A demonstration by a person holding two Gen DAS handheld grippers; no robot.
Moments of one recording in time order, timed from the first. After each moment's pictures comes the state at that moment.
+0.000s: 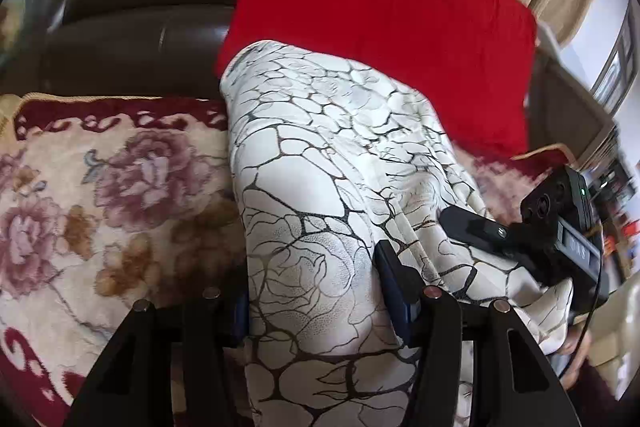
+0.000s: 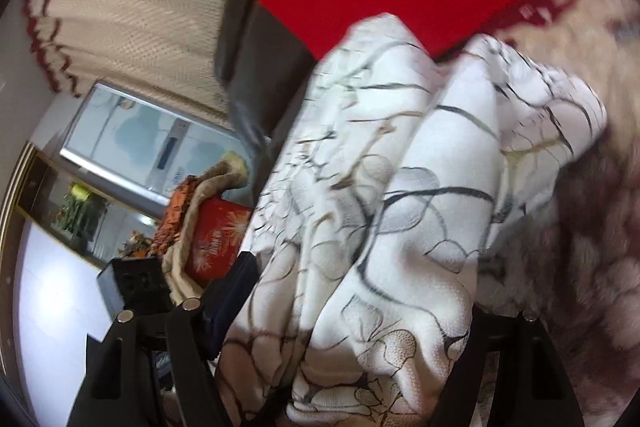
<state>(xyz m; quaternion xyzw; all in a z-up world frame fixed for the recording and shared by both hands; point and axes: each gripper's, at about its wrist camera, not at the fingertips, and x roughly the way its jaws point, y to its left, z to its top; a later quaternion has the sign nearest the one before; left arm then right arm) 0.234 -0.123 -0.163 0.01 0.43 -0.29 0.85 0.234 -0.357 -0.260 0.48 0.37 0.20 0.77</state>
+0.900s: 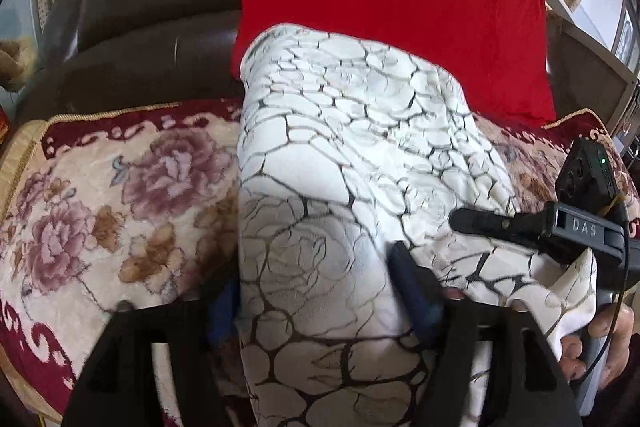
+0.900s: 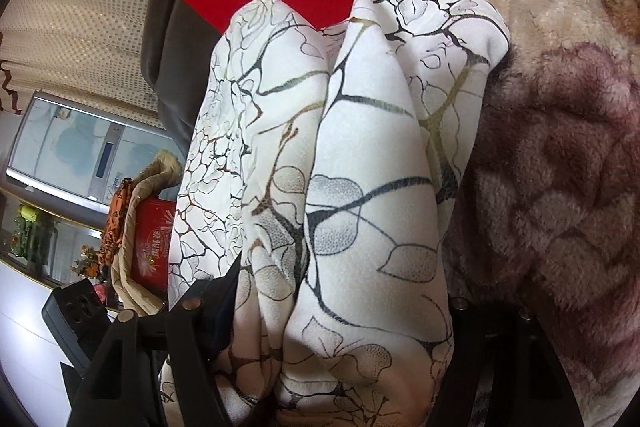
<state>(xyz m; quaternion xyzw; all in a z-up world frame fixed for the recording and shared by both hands) 0.224 -0.126 -0.180 0.06 0.43 -0.25 0.87 0.234 -0.352 -0.271 0.45 0.42 0.12 0.78</state>
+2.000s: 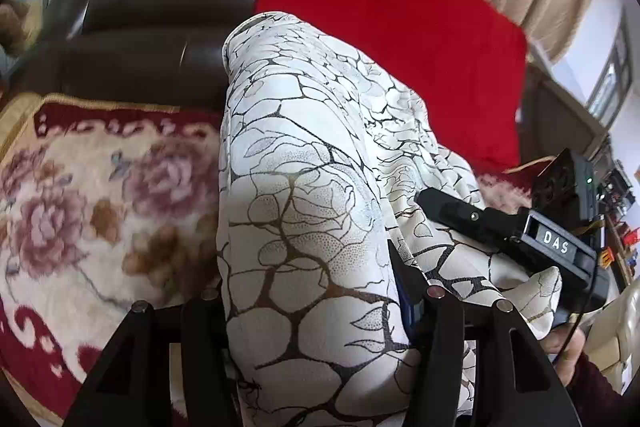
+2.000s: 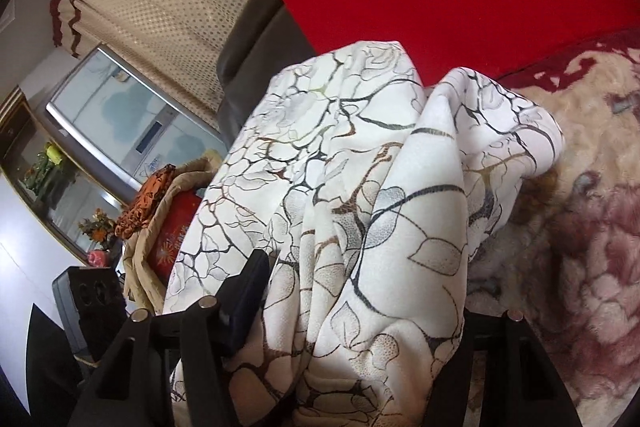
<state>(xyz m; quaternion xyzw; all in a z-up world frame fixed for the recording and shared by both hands) 0.230 -0.075 -0.174 -0.02 0.42 -0.28 0.86 0.235 -0.292 -0.198 0.37 0.33 0.16 0.85</state>
